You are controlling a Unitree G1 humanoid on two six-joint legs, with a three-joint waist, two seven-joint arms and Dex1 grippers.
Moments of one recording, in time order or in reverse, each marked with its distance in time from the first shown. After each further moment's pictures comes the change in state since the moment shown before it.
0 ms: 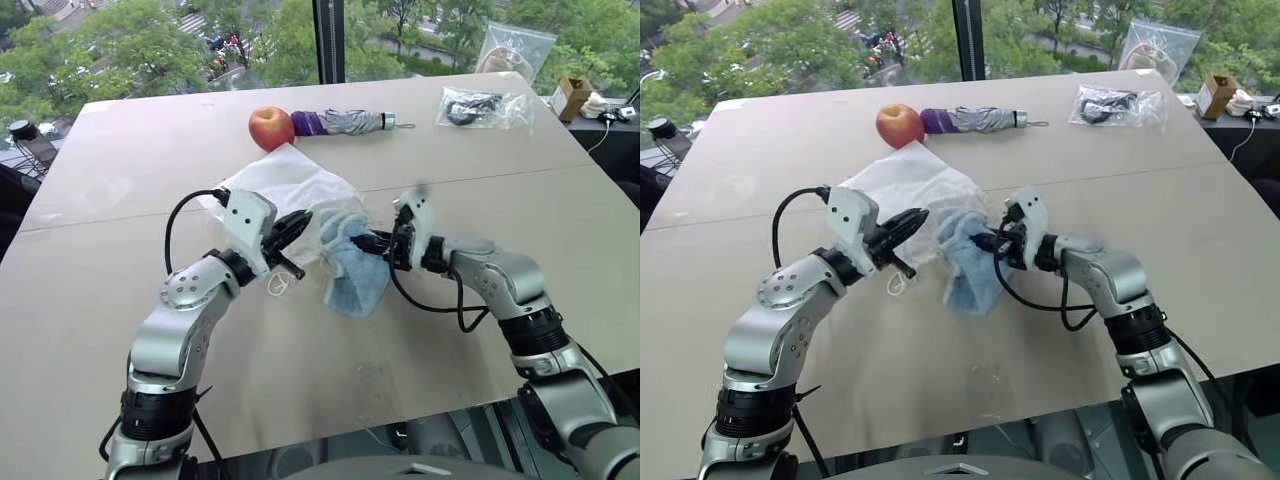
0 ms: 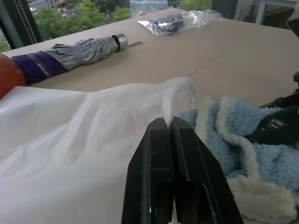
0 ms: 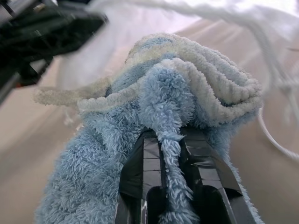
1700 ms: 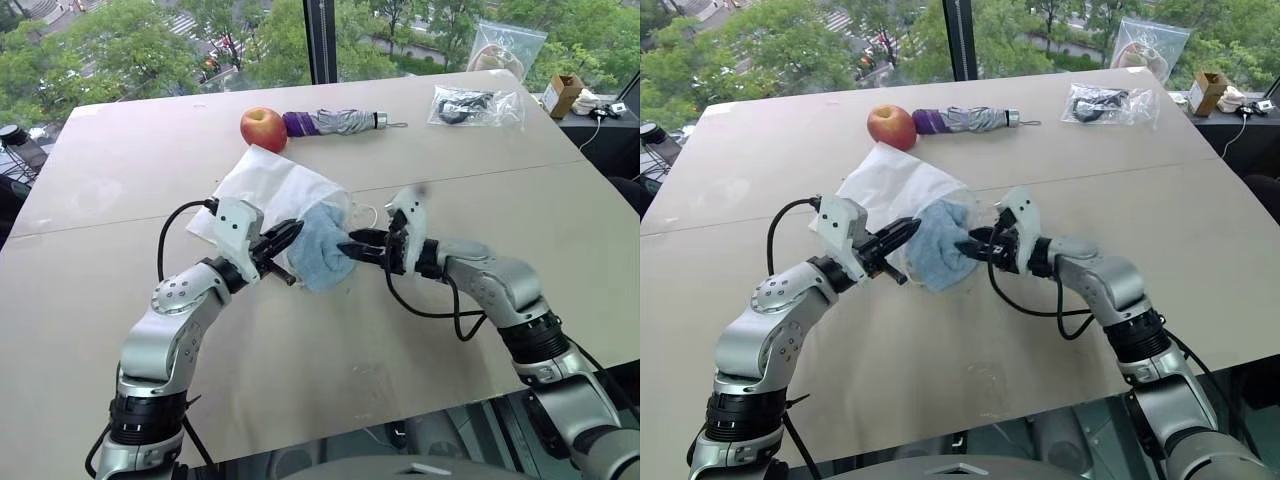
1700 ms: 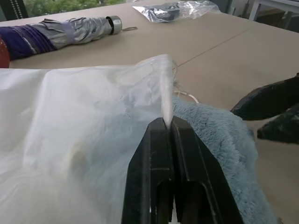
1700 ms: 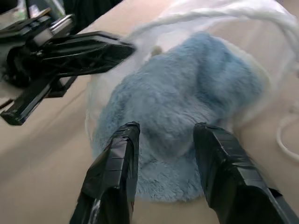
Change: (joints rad) left arm 0.022 0.019 0.055 0.078 -0.077 0.000 -0.001; right arm 0.038 -0.038 0.094 -0.061 0.001 -0.135 -0.017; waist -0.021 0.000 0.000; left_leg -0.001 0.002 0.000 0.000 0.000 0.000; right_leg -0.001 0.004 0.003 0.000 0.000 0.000
